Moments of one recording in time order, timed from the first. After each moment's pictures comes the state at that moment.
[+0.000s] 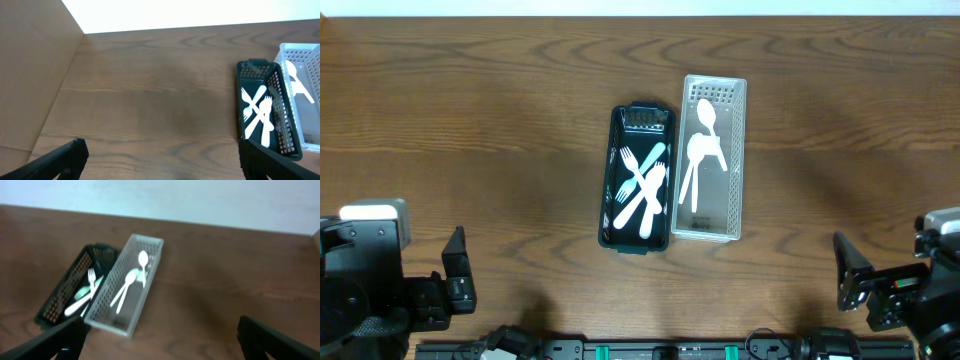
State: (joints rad) left arm -0.36 0.91 1.94 -1.67 -0.40 -0.14; right arm -0.06 0.68 1.55 -1.37 -0.21 -0.07
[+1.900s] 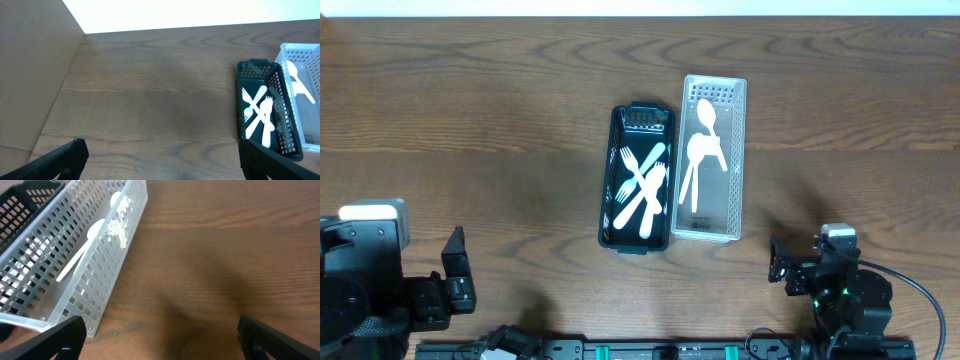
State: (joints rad) left arm -0.36 0.91 1.94 -1.67 -0.40 -0.14; right arm -0.06 0.03 0.21 -0.69 -0.19 0.07
